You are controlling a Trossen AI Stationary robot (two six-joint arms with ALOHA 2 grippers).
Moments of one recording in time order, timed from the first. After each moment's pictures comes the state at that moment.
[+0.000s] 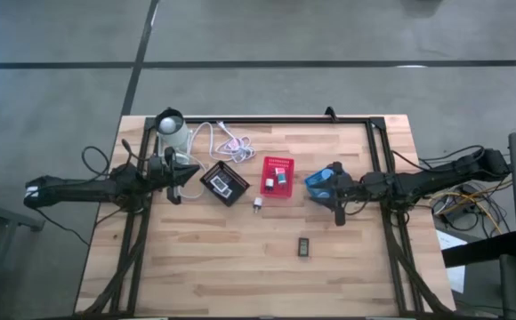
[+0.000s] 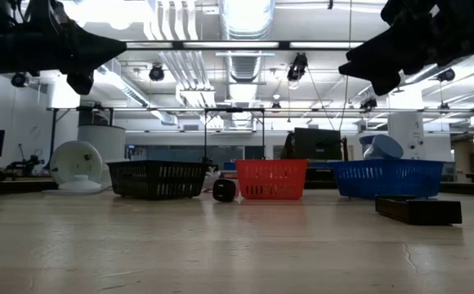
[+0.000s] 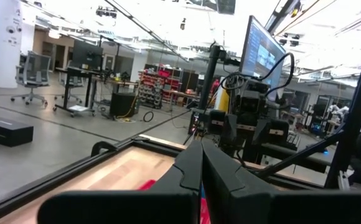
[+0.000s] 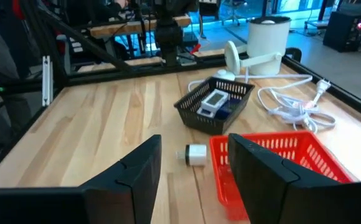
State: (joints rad) left arm 0.08 0.36 0.05 0.50 -0.18 -0.17; right arm 0.15 0.84 0.30 0.34 0.21 0.18
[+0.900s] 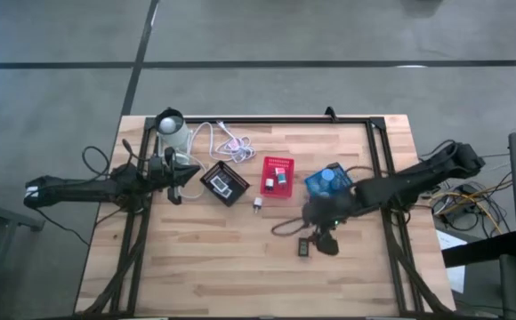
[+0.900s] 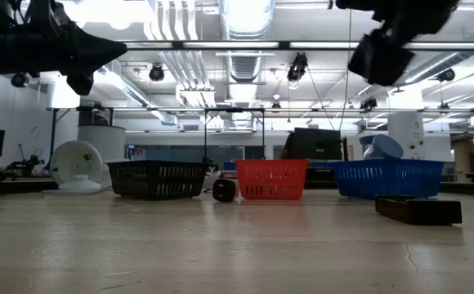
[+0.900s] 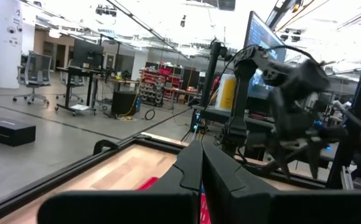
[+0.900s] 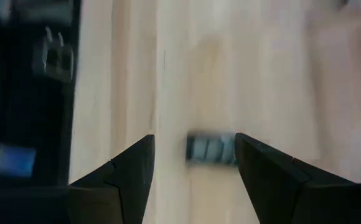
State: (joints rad) left arm 0.08 0.36 0.05 0.49 -0.18 -0.16; right arm 0.32 1.37 0.95 -0.51 -0.13 0.49
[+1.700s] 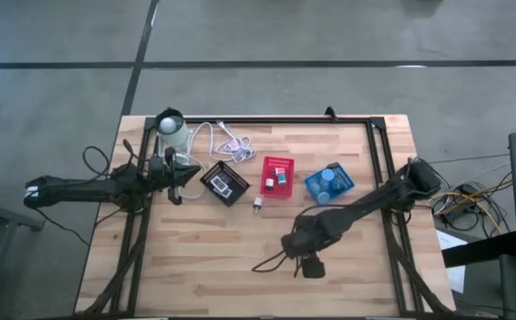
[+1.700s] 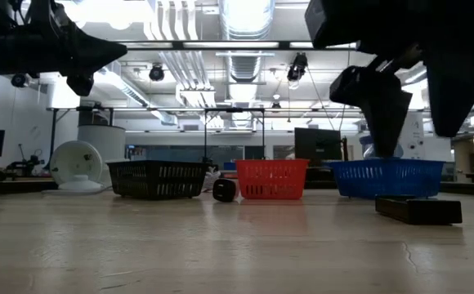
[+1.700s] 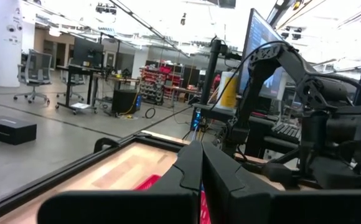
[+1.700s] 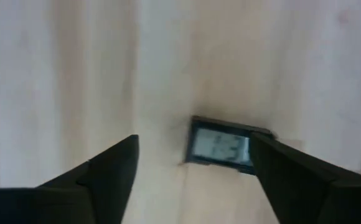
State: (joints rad) left arm 0.08 0.36 0.05 0.49 -0.18 -0.16; right arm 0.42 1.83 1.29 -0.79 -0.09 0.40
